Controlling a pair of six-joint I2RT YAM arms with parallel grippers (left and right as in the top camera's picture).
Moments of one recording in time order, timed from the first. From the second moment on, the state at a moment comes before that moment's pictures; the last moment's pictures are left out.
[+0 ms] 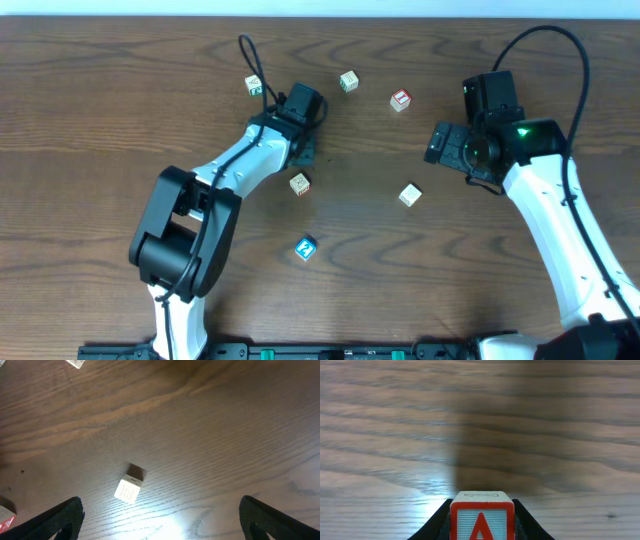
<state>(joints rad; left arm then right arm) -0.47 2.03 1.36 -0.55 -0.14 -0.38 0.16 1.50 1.30 -1.01 0.15 0.52</state>
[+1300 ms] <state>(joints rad) -0.52 2.03 1.36 -0.55 -0.06 -0.46 0.16 1.50 1.30 -0.97 0.15 0.51</state>
